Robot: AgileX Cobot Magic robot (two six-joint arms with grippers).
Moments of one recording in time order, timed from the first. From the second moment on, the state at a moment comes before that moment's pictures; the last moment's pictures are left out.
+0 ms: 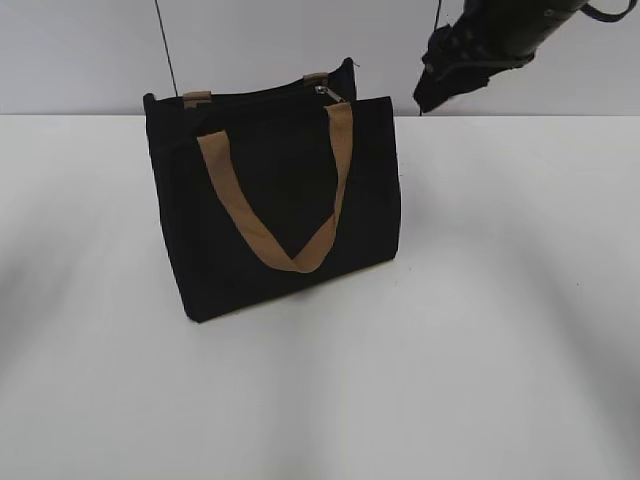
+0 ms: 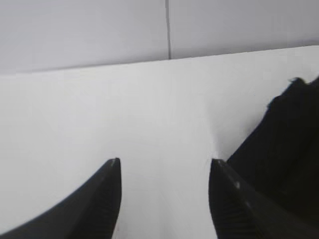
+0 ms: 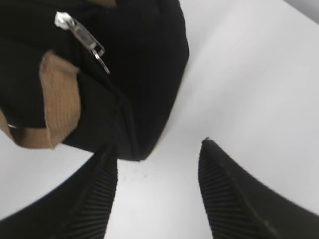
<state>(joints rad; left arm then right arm) -0.17 1.14 -0.67 0.50 0.14 -0.51 0.29 1.81 -1.55 0.31 0.85 -0.54</state>
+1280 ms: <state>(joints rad) -0.17 1.36 -1.11 -0.06 1.21 -0.15 0.07 1.42 -1.15 0.15 1.21 -0.09</state>
